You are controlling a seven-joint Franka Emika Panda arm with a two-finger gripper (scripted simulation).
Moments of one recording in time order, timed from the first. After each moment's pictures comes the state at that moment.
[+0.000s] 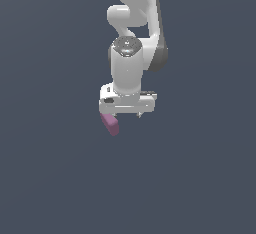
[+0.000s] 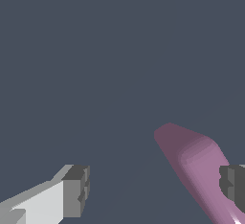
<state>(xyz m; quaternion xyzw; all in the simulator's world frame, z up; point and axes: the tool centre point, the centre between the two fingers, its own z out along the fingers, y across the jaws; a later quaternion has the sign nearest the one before) 0.006 -0.005 0.172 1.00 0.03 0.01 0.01</state>
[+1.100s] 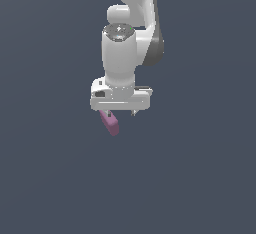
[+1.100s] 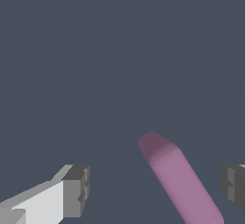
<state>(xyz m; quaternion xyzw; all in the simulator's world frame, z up) 0.018 -0.027 0.201 1.00 0.02 0.04 0.01</state>
